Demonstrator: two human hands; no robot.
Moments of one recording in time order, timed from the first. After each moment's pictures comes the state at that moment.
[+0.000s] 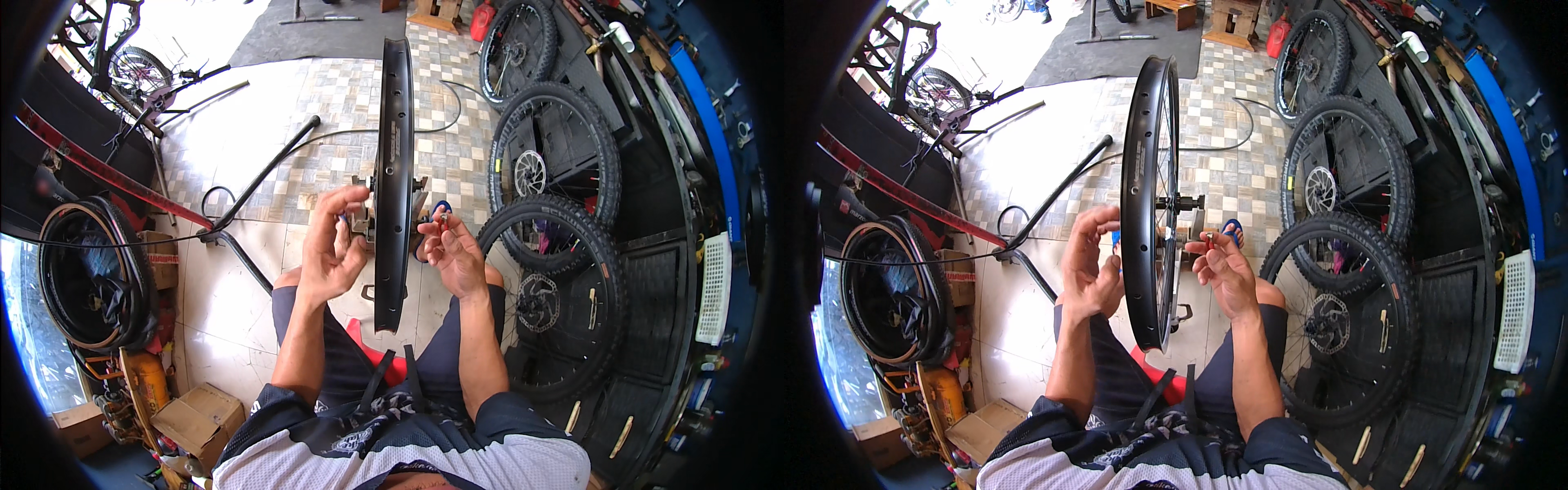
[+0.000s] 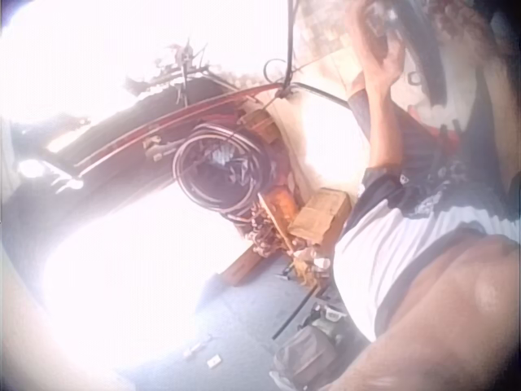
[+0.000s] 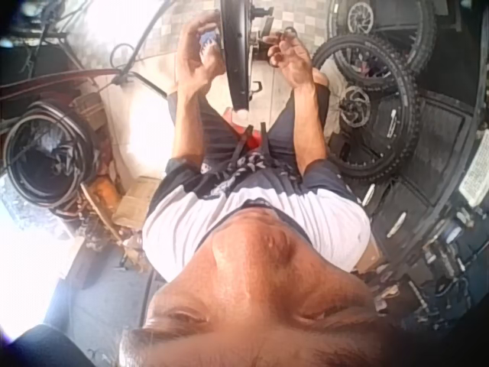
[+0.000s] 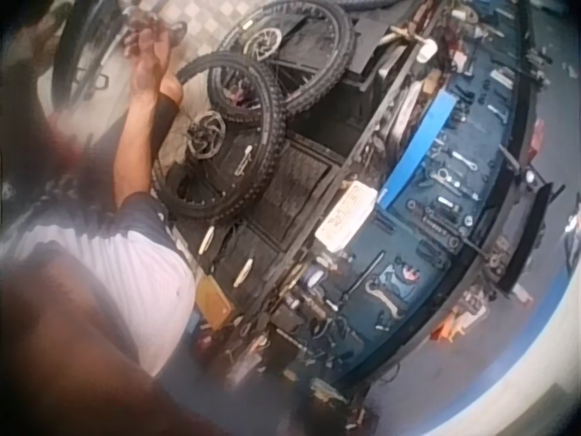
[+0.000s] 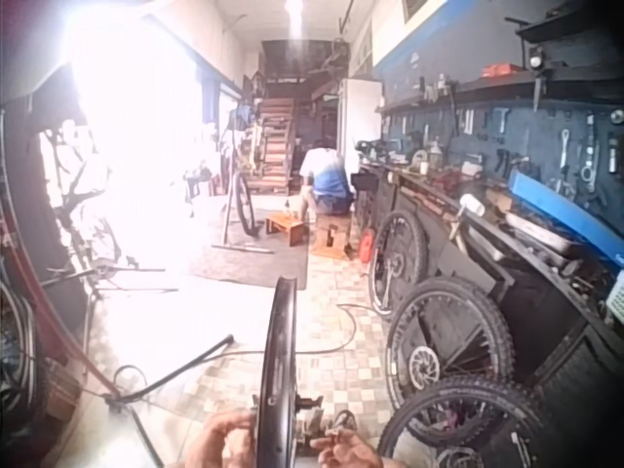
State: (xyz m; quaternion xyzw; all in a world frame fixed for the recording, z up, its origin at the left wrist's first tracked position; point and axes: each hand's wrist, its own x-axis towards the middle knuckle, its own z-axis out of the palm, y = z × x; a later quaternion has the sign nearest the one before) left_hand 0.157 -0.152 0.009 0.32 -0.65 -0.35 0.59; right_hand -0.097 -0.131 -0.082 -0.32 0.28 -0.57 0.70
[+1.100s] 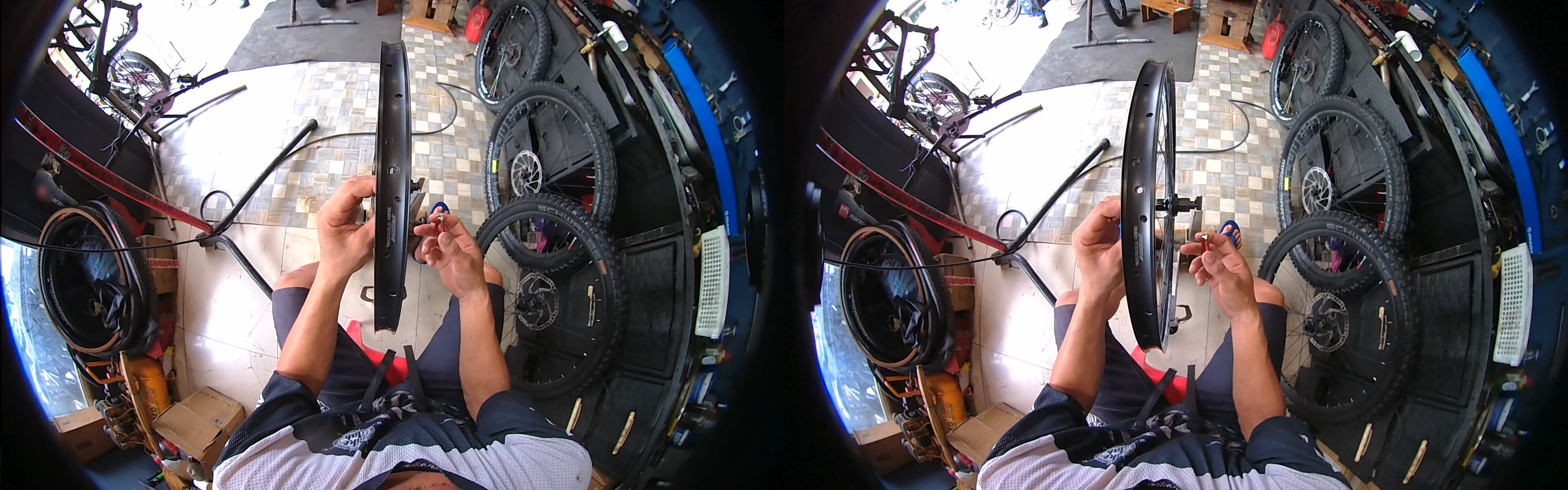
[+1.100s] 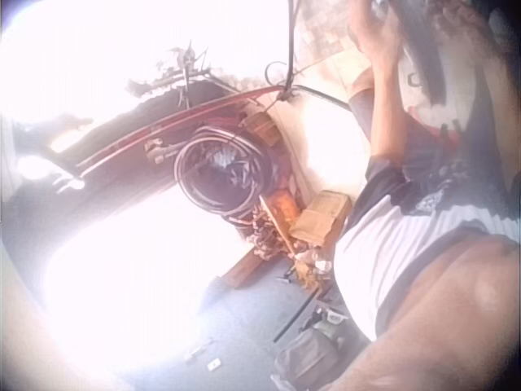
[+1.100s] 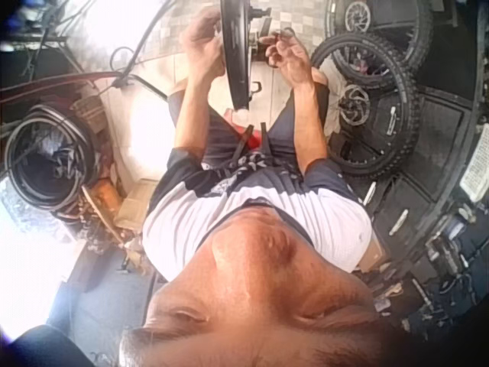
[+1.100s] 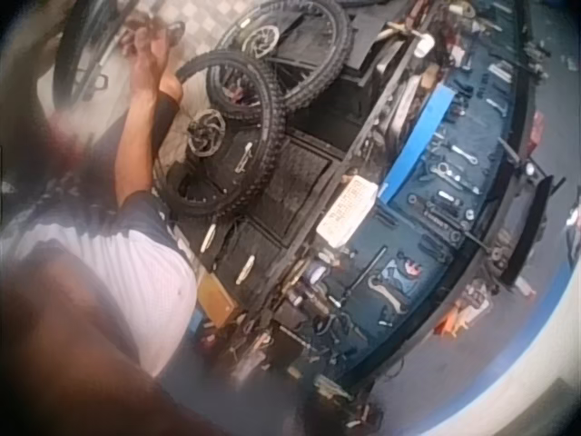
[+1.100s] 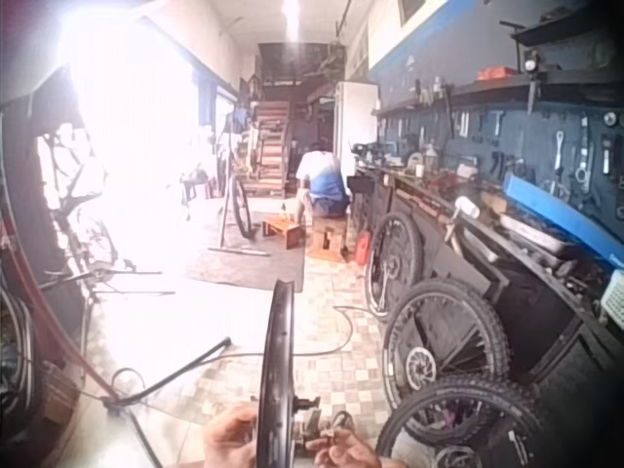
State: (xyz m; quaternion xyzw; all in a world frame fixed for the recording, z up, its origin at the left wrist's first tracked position) left_hand 0.124 -0.180 -0.004 0.28 -0.56 -0.43 0.65; right_hand -0.096 -0.127 -0.071 -0.34 0.30 -0.56 0.69
